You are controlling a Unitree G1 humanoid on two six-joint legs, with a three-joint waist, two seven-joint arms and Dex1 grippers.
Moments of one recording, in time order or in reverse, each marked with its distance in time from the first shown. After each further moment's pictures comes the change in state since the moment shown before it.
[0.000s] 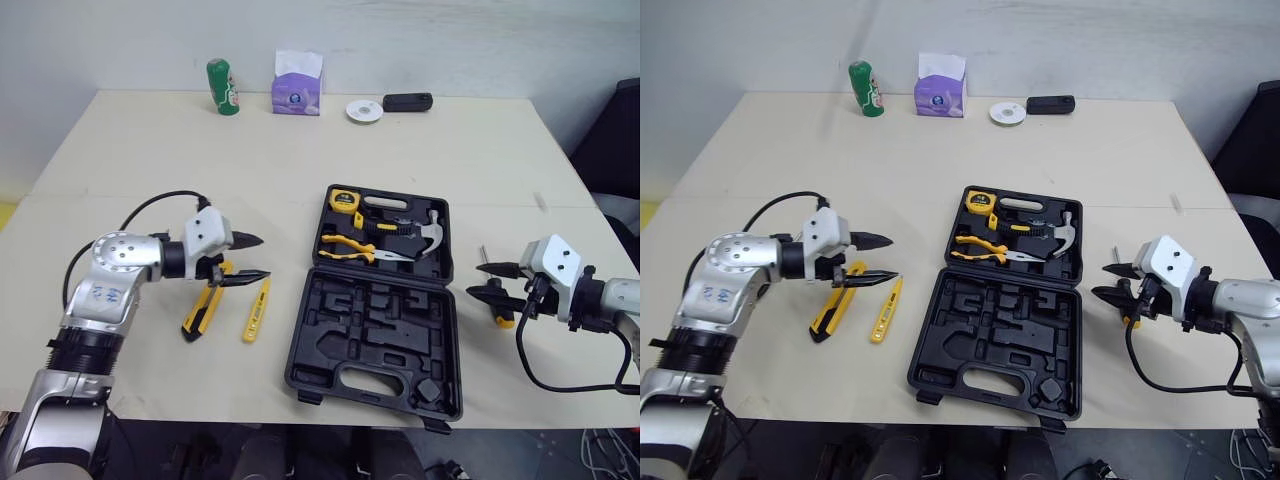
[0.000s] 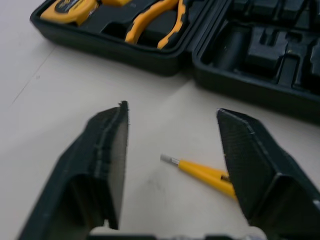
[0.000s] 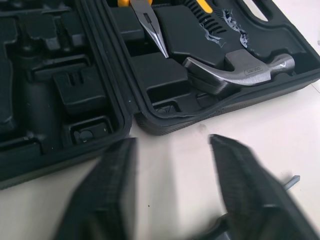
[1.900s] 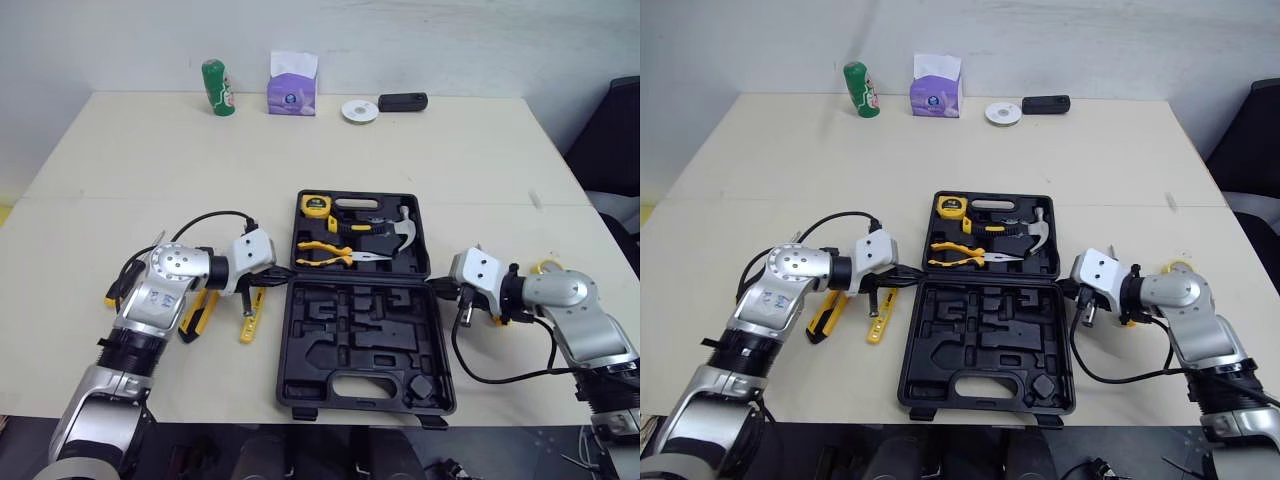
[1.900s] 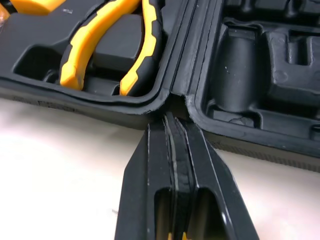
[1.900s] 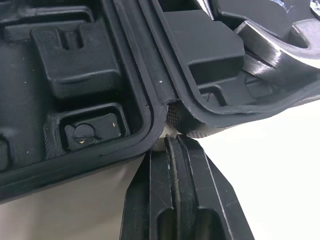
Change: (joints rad) left arm 0.048 -0.081 -0.056 -0.075 0.163 0.103 0.032; right arm -0.224 0.194 0.251 0.152 -0.241 -0.107 -0.021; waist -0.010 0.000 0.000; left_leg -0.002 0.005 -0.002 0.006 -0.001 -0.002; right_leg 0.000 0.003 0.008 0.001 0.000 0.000
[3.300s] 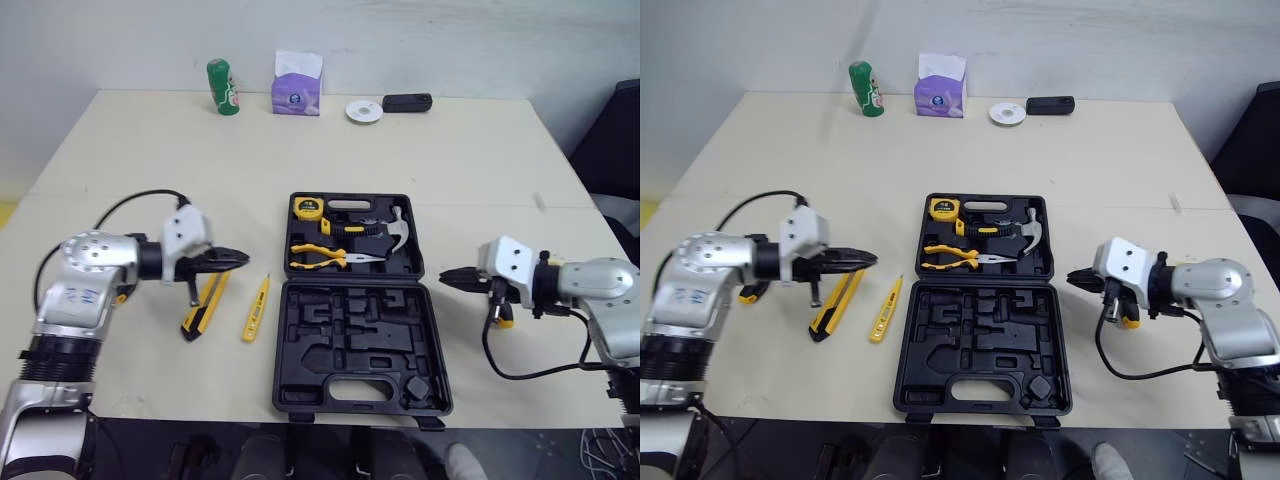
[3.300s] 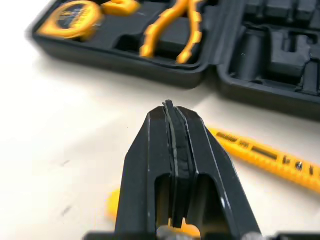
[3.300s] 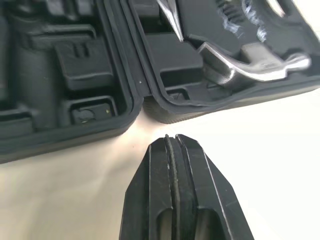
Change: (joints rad) left arm 0.035 0.217 0.238 0.030 -0.197 -0.024 -0.096; right arm 0.068 -0.133 -0.162 -0.105 0.114 -0.022 0.106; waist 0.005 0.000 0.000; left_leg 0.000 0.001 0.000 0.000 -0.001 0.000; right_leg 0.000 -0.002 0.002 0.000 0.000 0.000
